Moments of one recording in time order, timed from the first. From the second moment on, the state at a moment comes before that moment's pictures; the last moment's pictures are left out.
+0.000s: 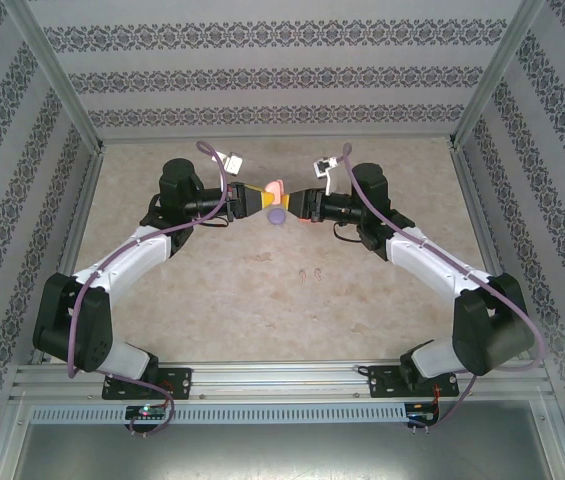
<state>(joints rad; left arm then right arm) -0.32 1.46 0.99 0.35 1.00 -0.60 0.42 1.44 0.97 0.18 -0.74 0.60</state>
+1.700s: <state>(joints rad) -0.34 1.45 0.99 0.22 0.82 -0.49 0.42 1.47 1.01 0.12 -0.70 0.57</state>
